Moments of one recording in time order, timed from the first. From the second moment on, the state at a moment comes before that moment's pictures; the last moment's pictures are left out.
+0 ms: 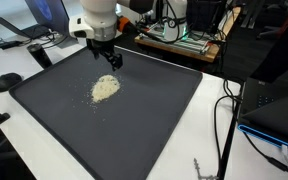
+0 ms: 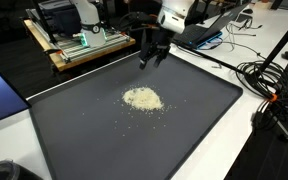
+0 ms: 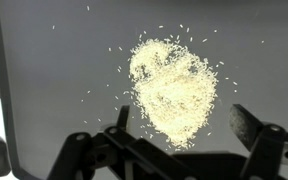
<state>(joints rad) 0.12 0.43 -0.07 -1.88 -0.44 2.14 0.29</state>
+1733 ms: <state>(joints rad) 0.17 1.05 -0.08 -0.90 -0.35 1.57 0.27</state>
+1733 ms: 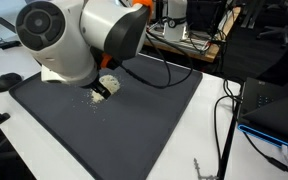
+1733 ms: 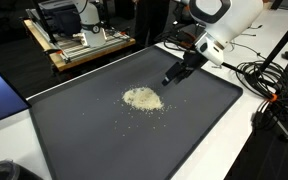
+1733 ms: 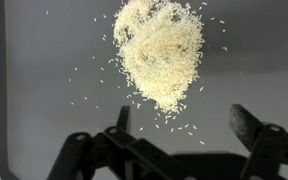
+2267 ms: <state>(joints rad) 0.18 0.99 -0.05 -1.02 -0.34 1.68 0.31</state>
